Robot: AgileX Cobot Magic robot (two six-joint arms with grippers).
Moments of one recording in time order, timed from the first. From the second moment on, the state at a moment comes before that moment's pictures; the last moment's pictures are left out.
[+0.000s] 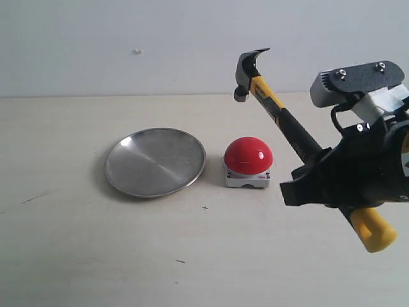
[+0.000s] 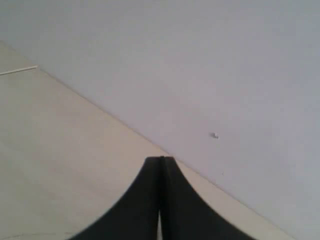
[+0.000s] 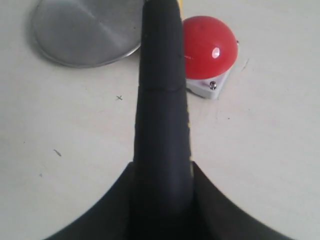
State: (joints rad) left arm 0.28 0.15 -0.03 -1.74 0.18 1.17; right arm 0.48 1.13 -0.63 -0.18 0.41 0.38
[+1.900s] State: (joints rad) left arm 0.28 0.15 -0.03 -1.74 0.17 1.17; right arm 0.38 1.35 -0.73 0.03 0.48 0.15
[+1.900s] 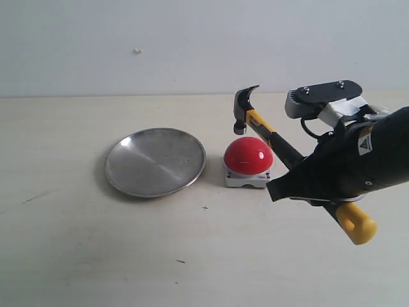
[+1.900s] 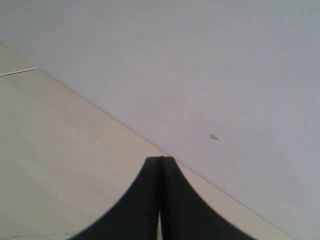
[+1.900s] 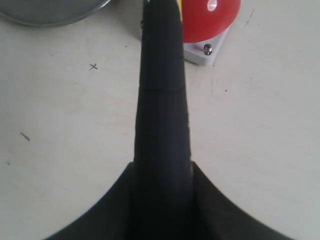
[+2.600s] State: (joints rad) left arm 0.28 0.15 -0.03 -1.74 0.17 1.17; right arm 0.32 1.22 -0.77 0.00 0.53 0.13
